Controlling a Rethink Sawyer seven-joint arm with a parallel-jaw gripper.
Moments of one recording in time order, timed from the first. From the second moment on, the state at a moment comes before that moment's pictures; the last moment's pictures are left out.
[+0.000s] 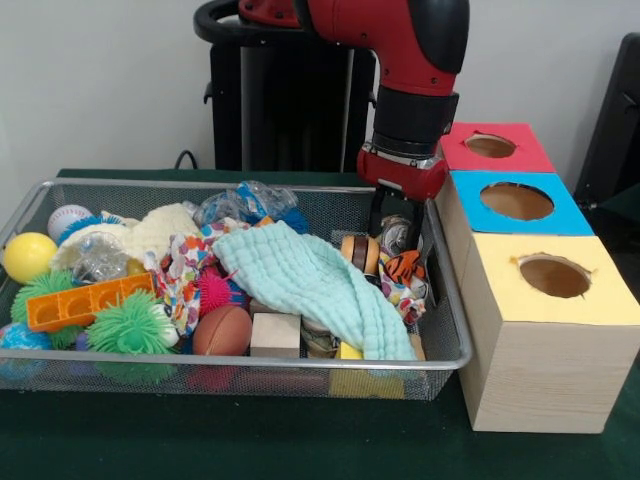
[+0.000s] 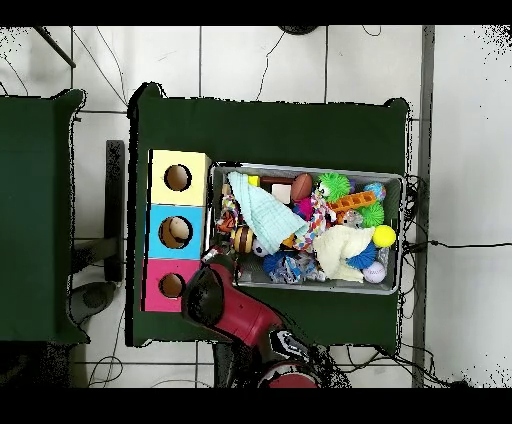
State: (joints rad) arm -0.11 -0.55 0.05 2.18 0.43 -0.30 1.97
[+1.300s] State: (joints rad) arm -0.22 -0.58 0.14 2.18 0.44 -0.26 2.00
